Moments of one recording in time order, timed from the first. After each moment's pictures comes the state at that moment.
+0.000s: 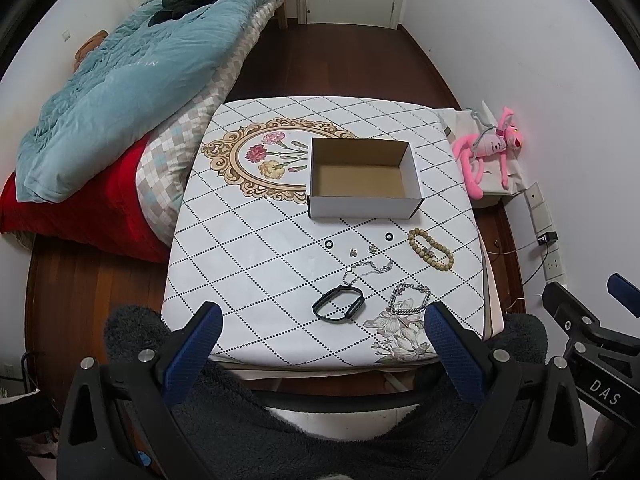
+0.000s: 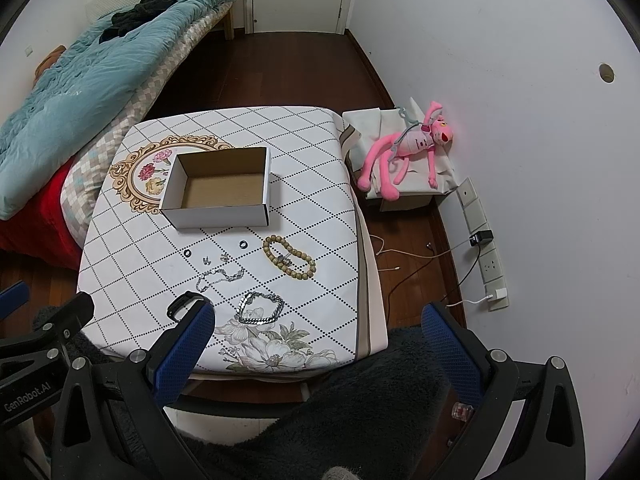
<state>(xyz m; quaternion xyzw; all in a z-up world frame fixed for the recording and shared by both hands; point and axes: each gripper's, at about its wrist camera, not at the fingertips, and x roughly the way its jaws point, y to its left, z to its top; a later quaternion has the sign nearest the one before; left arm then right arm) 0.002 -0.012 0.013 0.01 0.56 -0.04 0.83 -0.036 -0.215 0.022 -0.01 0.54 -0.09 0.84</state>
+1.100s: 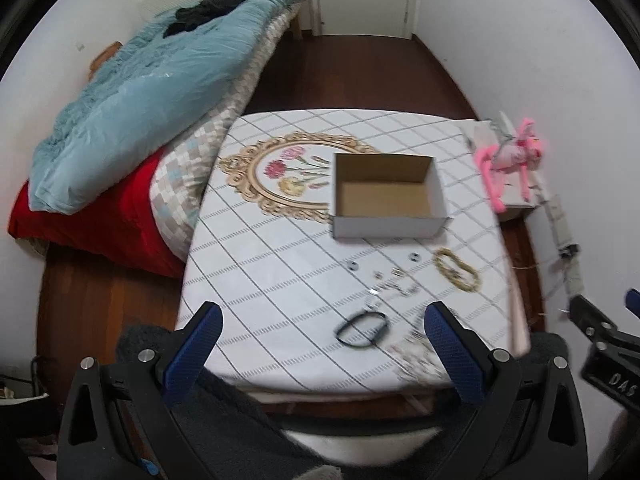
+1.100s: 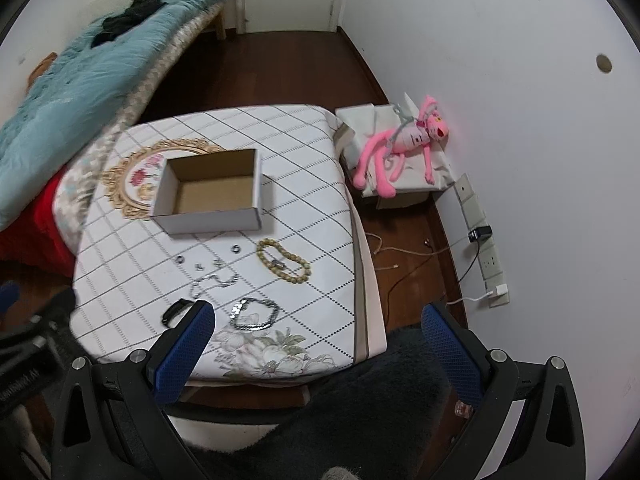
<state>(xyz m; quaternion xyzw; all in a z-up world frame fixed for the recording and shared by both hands) 0.024 -0.006 -0.007 0.03 0.53 0.00 0.84 -0.021 -0.225 0.012 0.00 0.55 -0.11 0.83</state>
